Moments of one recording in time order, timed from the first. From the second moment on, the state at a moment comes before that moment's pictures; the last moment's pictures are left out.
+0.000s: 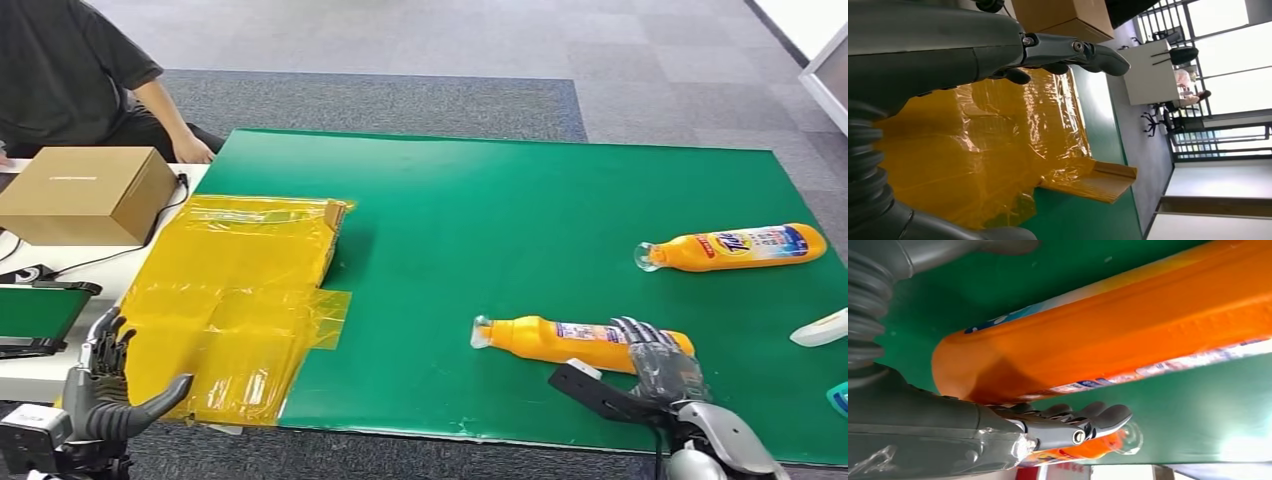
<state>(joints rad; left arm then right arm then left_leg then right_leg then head) 0.28 -0.26 0.31 -1.65 -0.22 -0.32 -0.70 0.05 -0.19 0.15 -1.50 1.14 0.03 0.15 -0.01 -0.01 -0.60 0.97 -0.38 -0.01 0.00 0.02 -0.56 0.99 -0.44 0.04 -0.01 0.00</state>
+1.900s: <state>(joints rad) 0.11 -0.09 -0.03 -1.39 -0.02 -0.61 -0.61 -0.11 0.08 0.60 -1.30 0.76 -0.28 -0.25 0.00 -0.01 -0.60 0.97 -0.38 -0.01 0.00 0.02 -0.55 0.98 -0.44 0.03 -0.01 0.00</state>
